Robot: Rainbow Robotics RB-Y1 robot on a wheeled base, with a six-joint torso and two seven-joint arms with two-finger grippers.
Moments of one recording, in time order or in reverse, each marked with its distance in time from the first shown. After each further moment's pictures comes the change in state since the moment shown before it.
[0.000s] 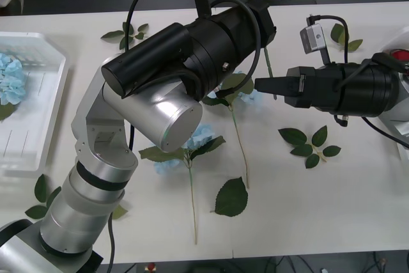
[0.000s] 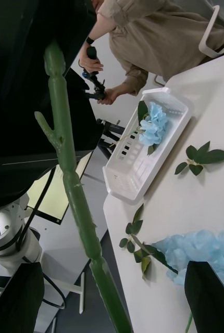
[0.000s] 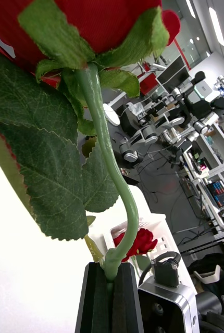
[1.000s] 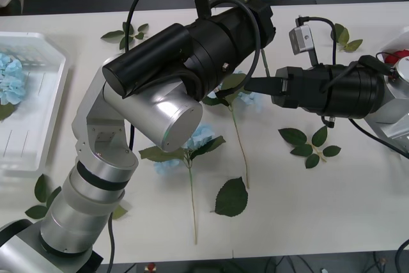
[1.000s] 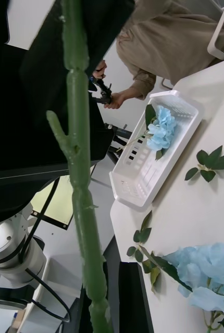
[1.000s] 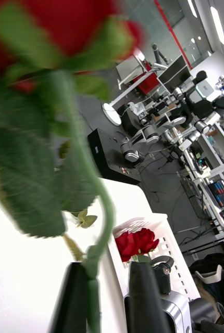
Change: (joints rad) right arm -0.007 0.046 0.019 -0.002 0.000 -0.032 0.000; left arm 0.000 0.000 0.000 0.005 -0.003 0.000 0.000
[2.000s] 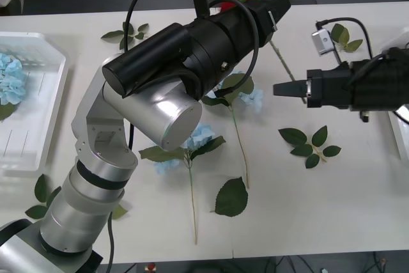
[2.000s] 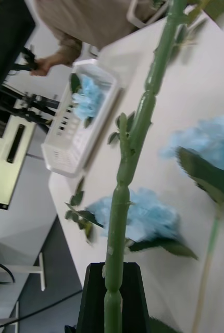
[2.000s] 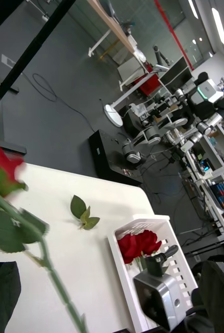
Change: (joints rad) right arm -0.015 -0.184 0.000 0.009 0.183 -0.017 -0.133; left arm -0.002 0.001 0.010 0.004 -0.006 -0.003 0.000
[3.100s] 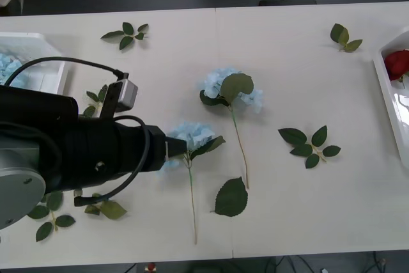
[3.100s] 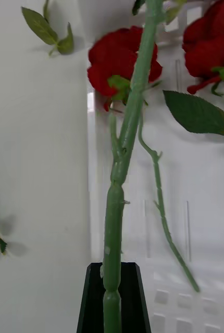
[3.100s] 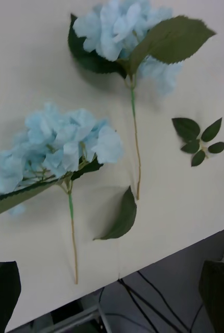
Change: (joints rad) right arm -0.006 -0.439 -0.001 0.836 -0.031 0.084 0.303; left arm 0.337 0.337 0.223 -0.555 0.464 0.989 0.000
